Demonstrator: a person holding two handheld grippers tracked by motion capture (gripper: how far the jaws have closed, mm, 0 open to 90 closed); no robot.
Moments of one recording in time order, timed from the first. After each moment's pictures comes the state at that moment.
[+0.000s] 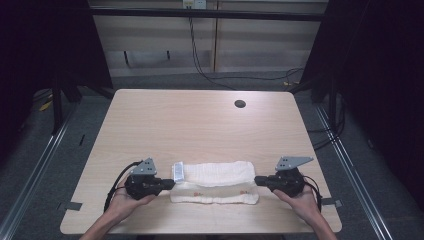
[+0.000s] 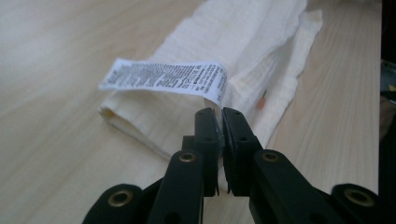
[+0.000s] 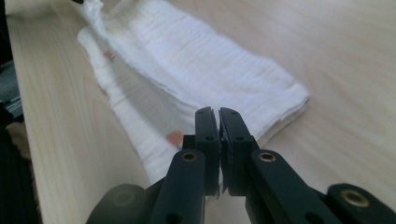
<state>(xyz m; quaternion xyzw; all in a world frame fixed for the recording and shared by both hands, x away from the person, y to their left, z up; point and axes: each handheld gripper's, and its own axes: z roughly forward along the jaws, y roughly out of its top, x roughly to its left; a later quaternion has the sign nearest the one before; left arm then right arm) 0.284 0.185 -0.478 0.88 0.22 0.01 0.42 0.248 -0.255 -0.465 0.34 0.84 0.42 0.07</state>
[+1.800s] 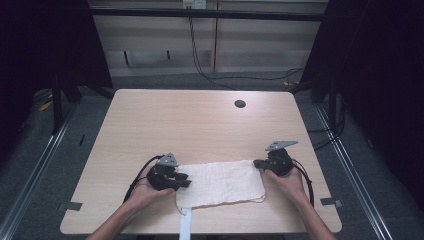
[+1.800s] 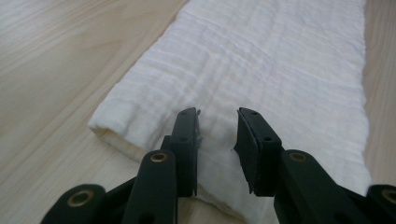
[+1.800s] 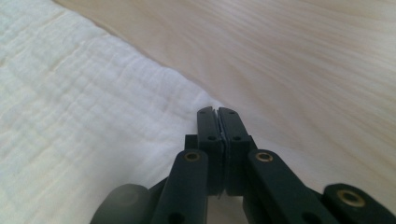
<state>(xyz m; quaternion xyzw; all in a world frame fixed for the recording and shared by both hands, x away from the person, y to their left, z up) 0.318 0.131 -0.499 0.89 0.24 -0.02 0.40 0.321 -0.258 -0.497 0.44 0.82 0.35 0.12</state>
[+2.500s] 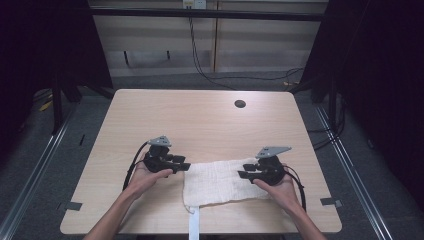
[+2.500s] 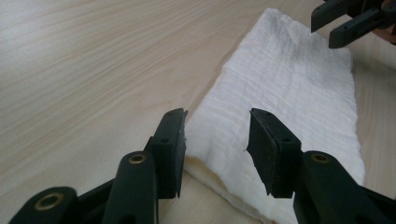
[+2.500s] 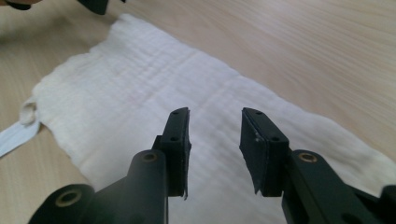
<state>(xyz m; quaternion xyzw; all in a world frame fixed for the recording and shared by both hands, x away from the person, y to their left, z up) 0.358 0.155 -0.480 0.85 0.29 -0.02 0.45 0.284 -0.205 -0.468 0.38 0.83 0.41 0.08</state>
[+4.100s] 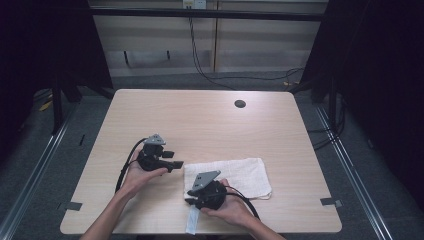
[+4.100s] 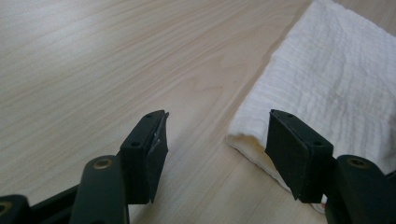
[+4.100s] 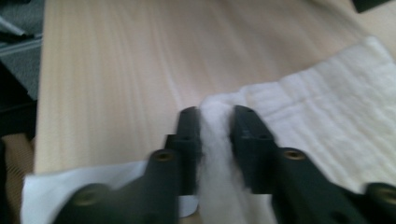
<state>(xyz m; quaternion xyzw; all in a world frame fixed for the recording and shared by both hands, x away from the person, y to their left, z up) 0.364 0.166 -0.481 0.85 0.32 0.02 0.42 0.257 -0.056 -0.500 0.19 0.90 0.38 0.06</state>
